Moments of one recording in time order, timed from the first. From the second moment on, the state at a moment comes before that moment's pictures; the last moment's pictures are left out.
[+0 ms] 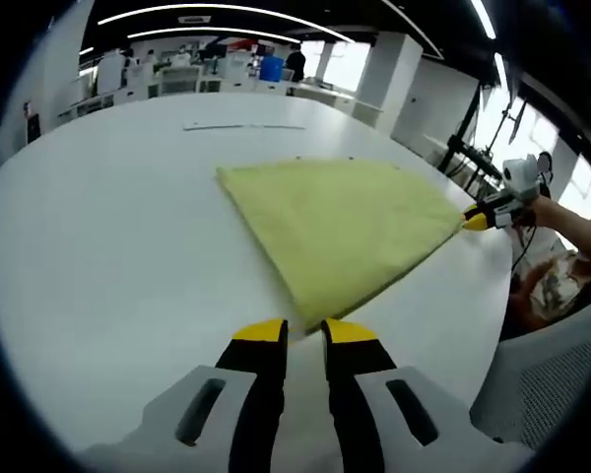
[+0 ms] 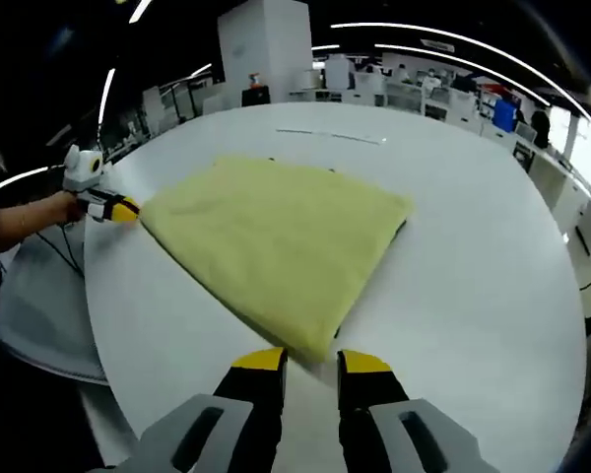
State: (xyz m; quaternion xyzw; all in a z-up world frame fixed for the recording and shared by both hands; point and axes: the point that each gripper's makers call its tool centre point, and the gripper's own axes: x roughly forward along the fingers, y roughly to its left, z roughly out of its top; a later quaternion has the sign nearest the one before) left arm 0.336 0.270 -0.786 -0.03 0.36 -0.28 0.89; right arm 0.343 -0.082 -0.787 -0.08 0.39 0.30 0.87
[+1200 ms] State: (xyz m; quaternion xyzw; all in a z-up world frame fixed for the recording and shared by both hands) left arm 0.313 0.253 -0.700 -0.01 0.24 -0.31 0.92; right arm 0.305 -0.029 -0.704 -0.02 0.28 0.35 0.89
